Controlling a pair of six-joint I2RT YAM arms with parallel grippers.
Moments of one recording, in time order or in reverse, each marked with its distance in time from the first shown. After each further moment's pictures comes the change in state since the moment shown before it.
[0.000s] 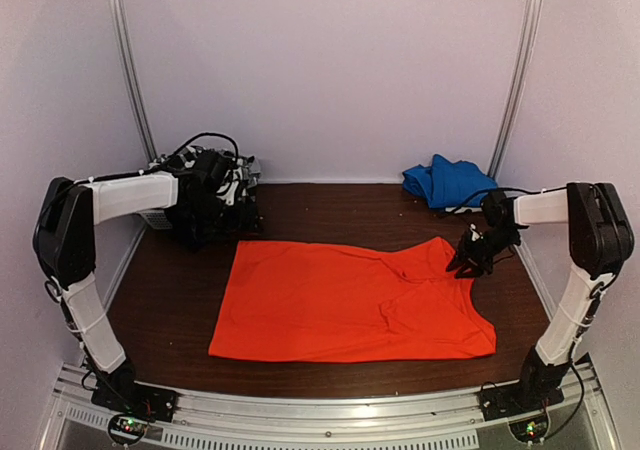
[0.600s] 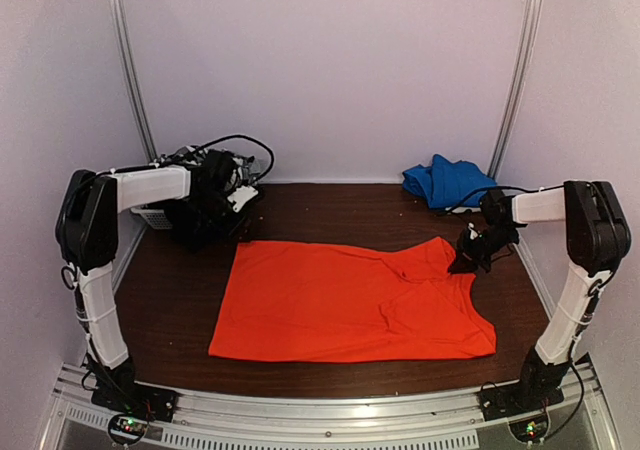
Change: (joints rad) left arm 0.039 0.170 0.177 -0.117 -0.050 0.715; right arm 0.000 0.033 0.034 -0.002 -0.030 -0.002
